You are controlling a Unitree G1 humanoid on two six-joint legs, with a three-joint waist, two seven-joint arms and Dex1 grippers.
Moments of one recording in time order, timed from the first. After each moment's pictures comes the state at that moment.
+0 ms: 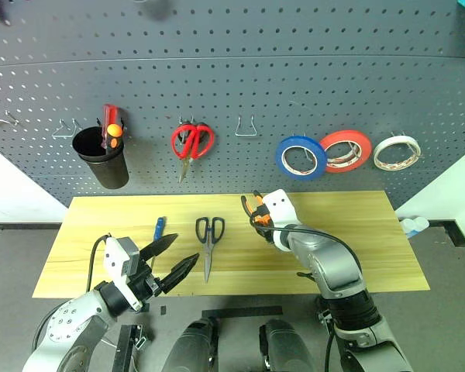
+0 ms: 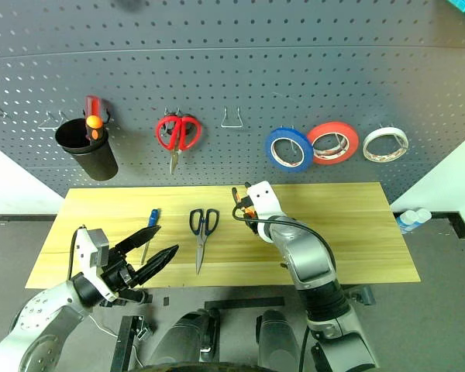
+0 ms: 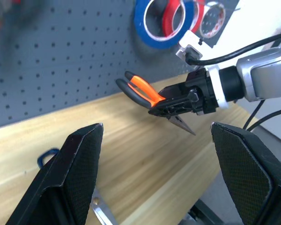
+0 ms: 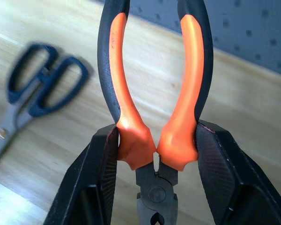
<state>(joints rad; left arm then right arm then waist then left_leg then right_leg) 0.36 0.47 0.14 -0.54 -0.62 0.25 -0.75 -0.36 -0.17 0.20 -0.18 0.03 1.00 0.26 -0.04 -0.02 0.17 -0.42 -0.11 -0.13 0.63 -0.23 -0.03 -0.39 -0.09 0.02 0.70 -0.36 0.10</state>
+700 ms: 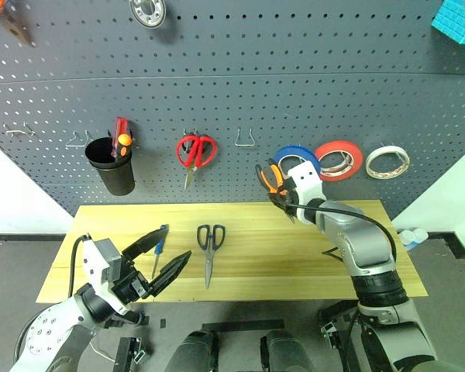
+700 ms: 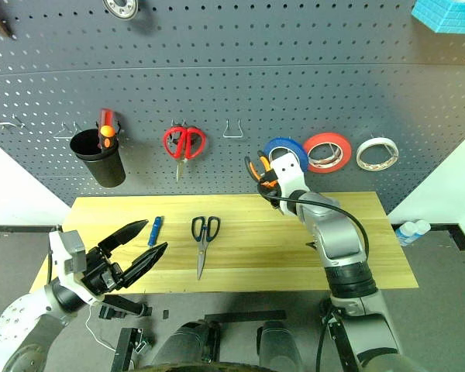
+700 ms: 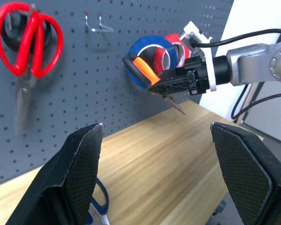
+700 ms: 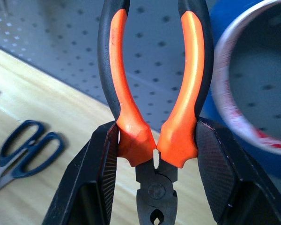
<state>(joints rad) 0.42 0.47 0.22 -0.61 -0.65 0.18 -0.76 -0.48 -0.33 0.06 -0.06 0.10 0.76 0.42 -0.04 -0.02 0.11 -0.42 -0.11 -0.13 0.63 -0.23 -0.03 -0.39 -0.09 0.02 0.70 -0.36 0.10</state>
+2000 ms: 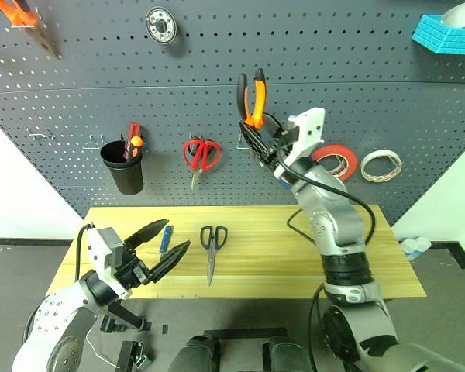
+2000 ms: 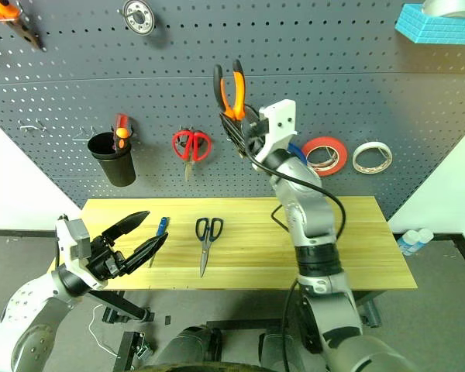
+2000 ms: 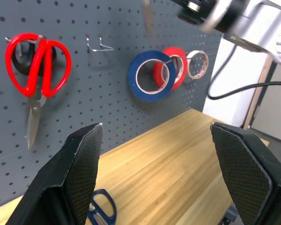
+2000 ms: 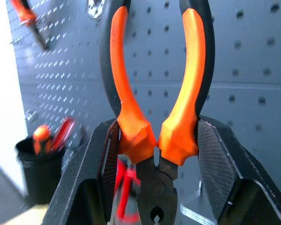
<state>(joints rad) 0.31 0.47 0.21 -0.49 -0.64 0.19 -0.79 -0.65 -0.05 0.00 0.04 0.27 0.21 0.41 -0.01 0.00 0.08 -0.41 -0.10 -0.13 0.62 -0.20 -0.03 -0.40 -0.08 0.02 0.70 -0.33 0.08</state>
